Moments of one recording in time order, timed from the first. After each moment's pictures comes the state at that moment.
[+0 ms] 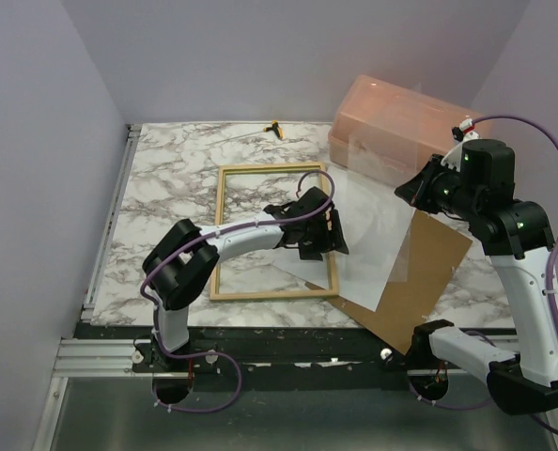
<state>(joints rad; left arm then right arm) -0.89 1.87 1.31 -0.34 0.18 -1.03 0.25 1.05 1.49 -0.99 -0.09 0.50</state>
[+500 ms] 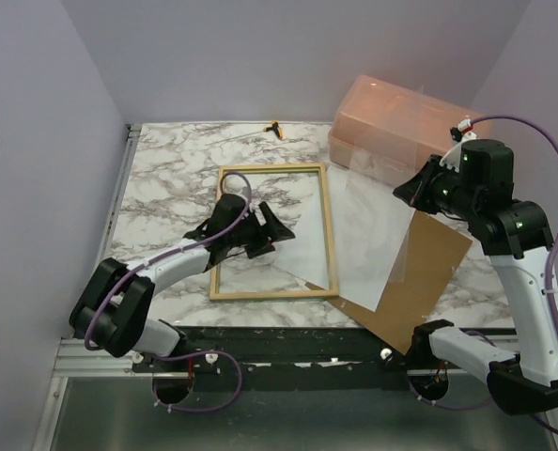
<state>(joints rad) -0.60 1.44 0.74 0.09 0.35 -1.03 0.25 1.05 1.49 -0.99 -0.10 0.50</state>
